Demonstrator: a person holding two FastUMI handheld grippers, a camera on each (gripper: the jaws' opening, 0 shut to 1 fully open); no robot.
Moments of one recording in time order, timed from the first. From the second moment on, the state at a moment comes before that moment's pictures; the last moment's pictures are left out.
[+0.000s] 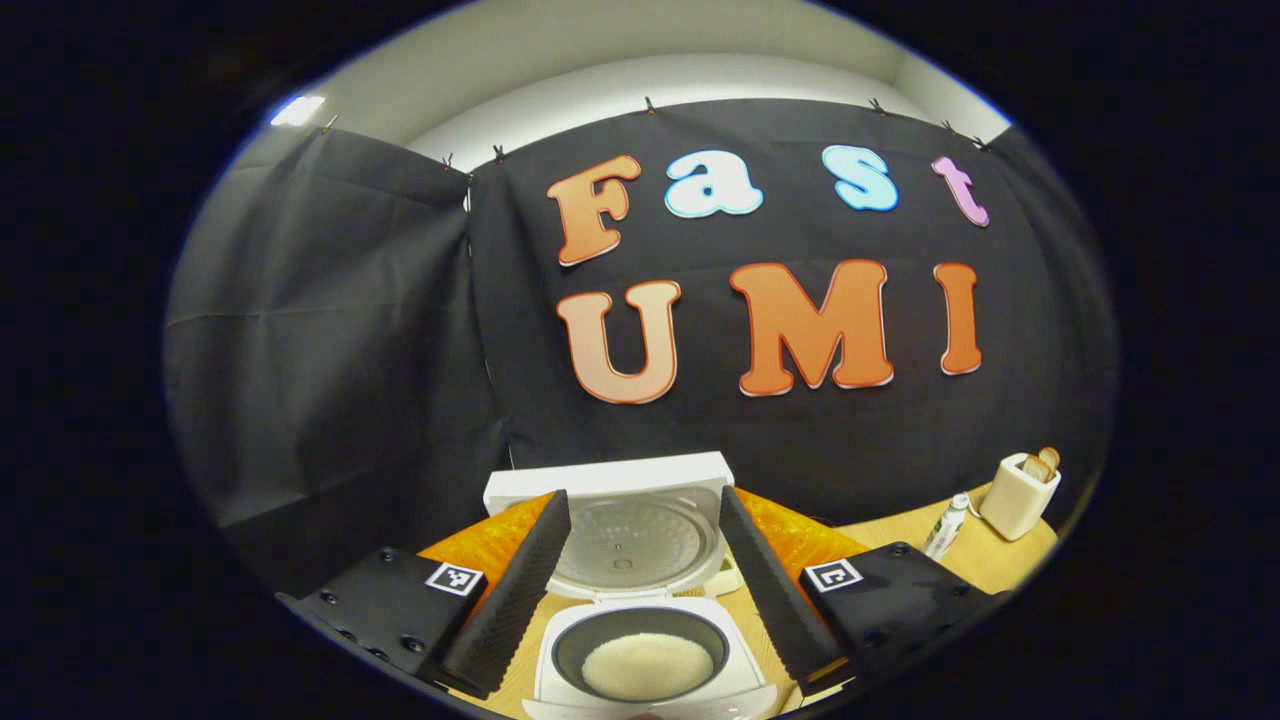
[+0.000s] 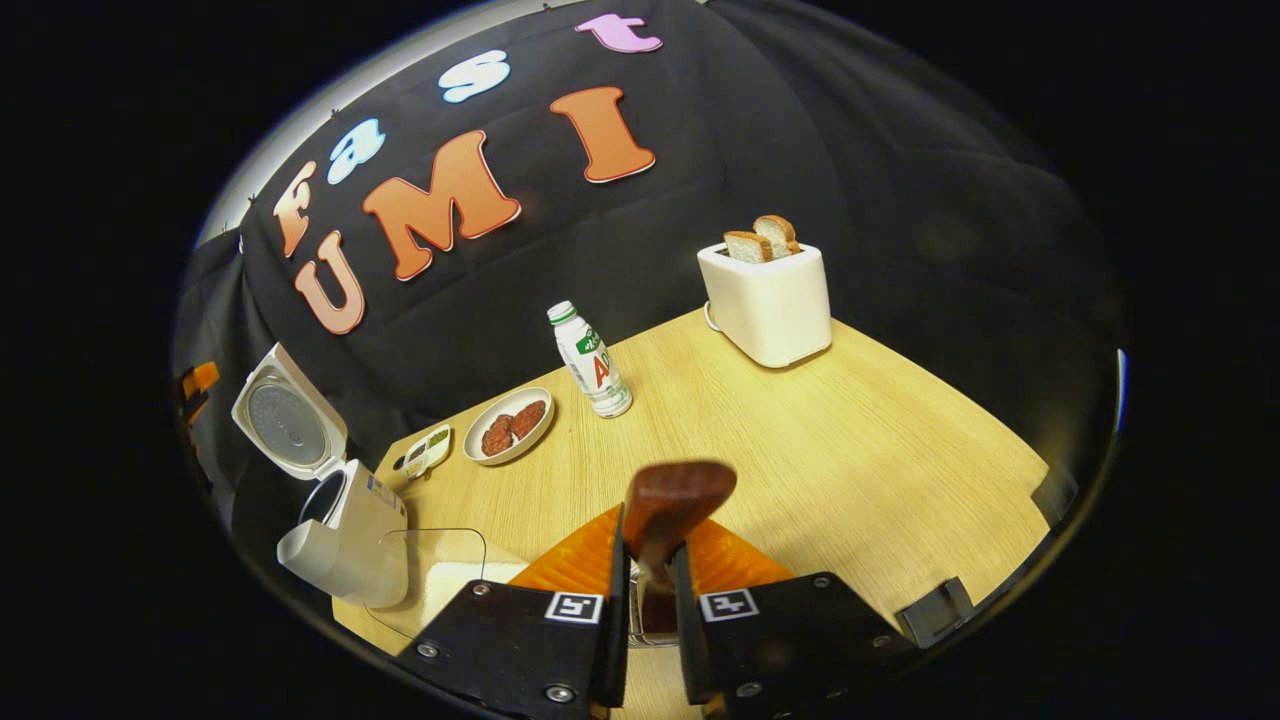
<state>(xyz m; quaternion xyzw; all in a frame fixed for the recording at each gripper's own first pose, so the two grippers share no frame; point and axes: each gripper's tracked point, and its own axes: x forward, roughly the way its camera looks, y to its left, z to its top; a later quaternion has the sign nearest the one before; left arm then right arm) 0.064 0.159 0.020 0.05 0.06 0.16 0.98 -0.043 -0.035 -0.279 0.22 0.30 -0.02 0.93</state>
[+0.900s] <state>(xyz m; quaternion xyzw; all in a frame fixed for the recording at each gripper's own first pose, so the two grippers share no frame) 0.213 0.257 -0.014 -0.04 0.21 0.20 0.96 -0.071 -0.106 -0.139 0.14 0.20 -0.09 0.97</state>
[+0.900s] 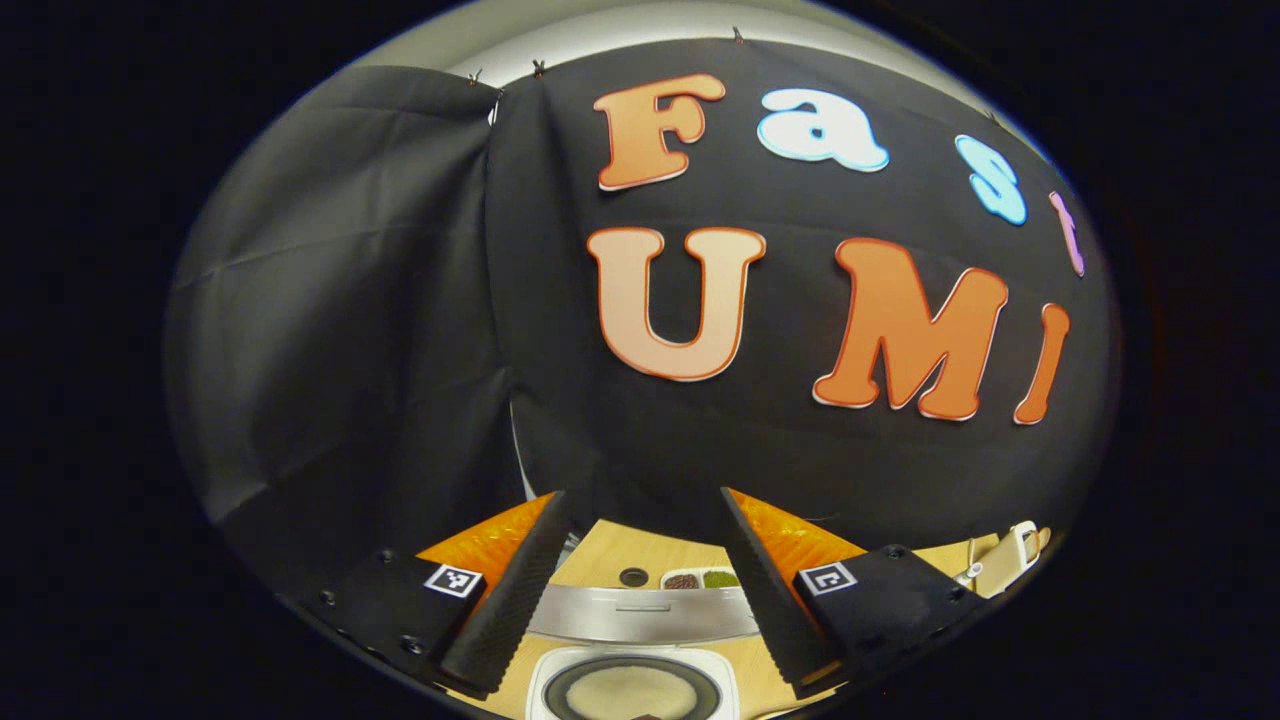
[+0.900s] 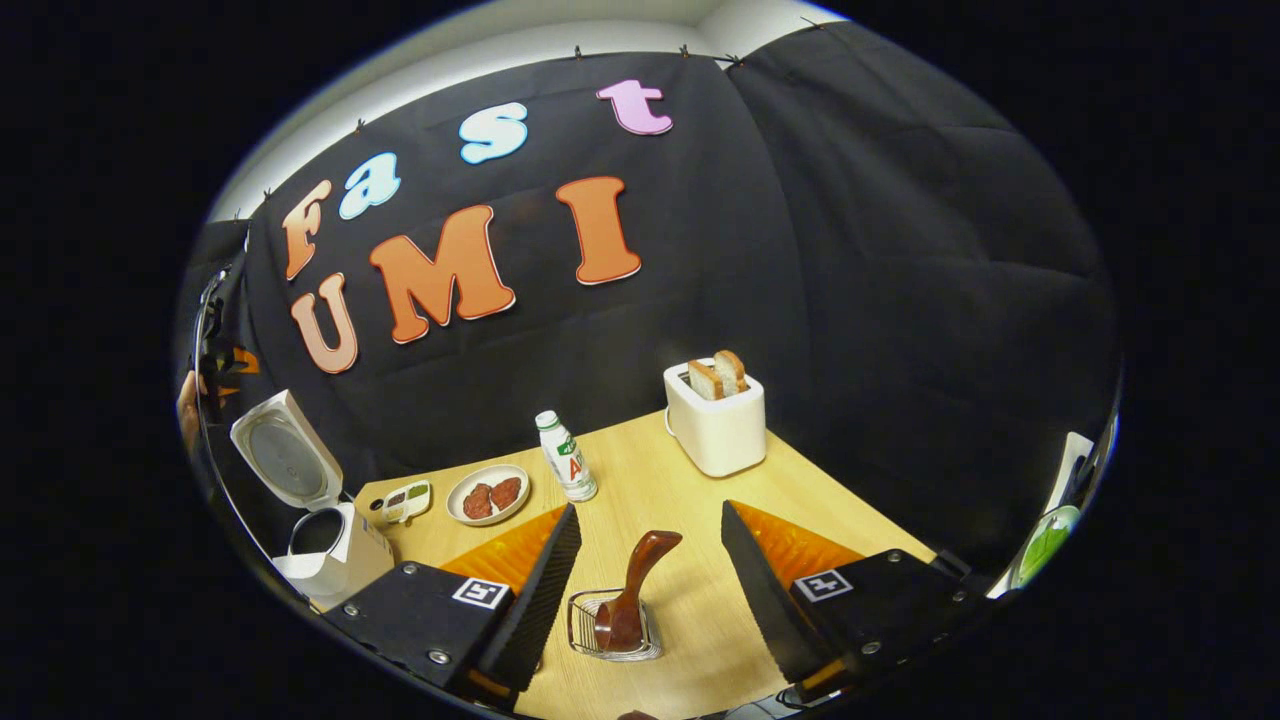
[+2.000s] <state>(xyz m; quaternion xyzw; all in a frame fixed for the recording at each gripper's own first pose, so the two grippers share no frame) 0.105 0.175 -0.165 -0.08 0.52 0.13 0.84 -0.073 -0.101 -0.149 0.15 0.21 -0.08 0.96</state>
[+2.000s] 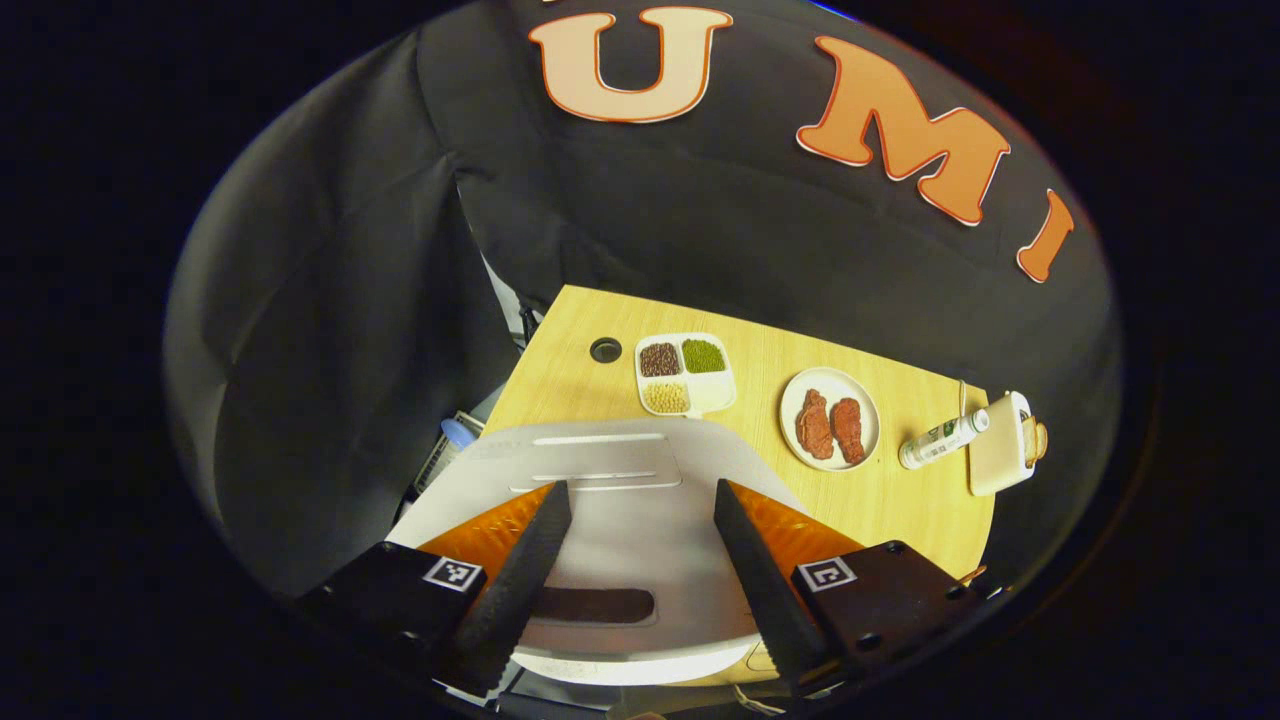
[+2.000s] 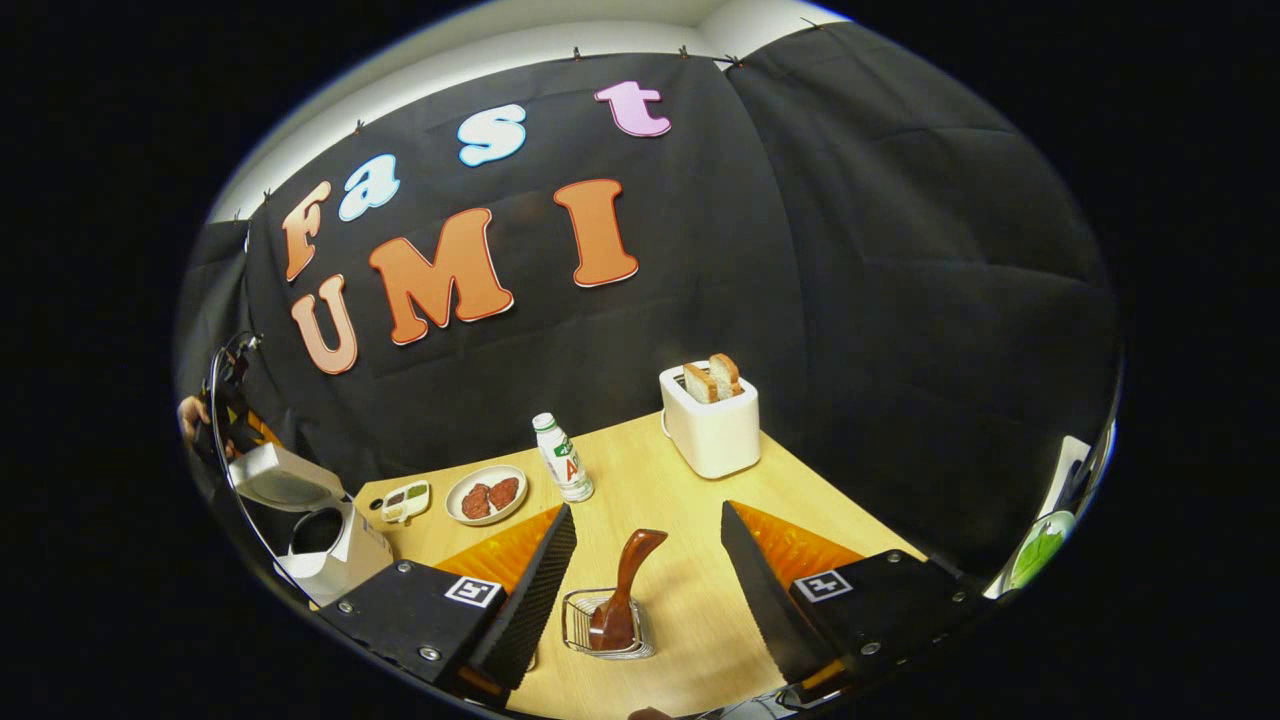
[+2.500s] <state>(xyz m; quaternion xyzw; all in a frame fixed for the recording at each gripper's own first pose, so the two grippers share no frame) 0.044 0.153 -0.242 -0.07 0.59 0.13 0.79 -0.070 -0.079 -0.158 0.14 0.22 -0.05 0.96</state>
